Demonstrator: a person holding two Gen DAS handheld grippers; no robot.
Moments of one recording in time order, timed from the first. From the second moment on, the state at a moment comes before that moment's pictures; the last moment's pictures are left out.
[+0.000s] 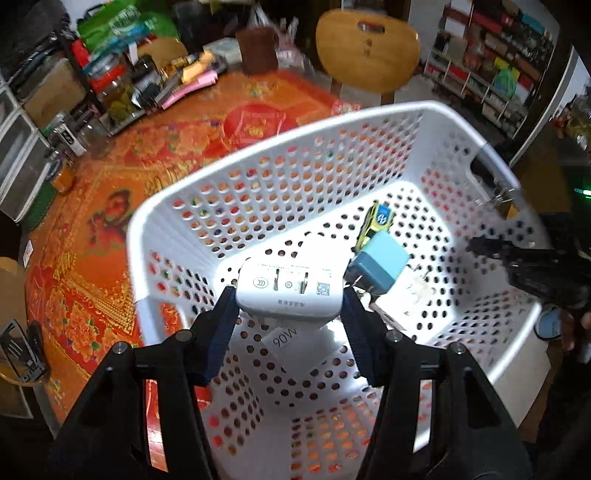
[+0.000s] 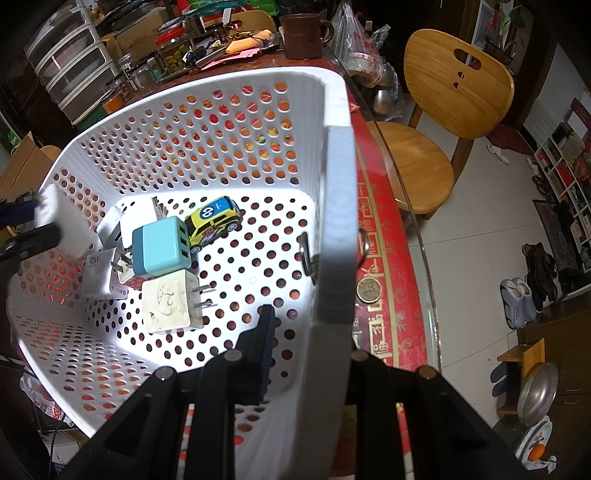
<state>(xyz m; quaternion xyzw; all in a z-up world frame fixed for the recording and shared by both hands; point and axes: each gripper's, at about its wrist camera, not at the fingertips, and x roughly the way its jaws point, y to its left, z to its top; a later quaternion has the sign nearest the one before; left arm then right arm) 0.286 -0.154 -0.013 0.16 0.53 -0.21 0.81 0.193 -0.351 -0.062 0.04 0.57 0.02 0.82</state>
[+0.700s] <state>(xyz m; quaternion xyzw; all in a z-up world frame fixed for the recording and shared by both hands) 0.302 -0.192 -0.050 0.24 0.55 -0.19 0.78 0.193 -0.351 -0.062 0.04 0.57 0.02 0.82</state>
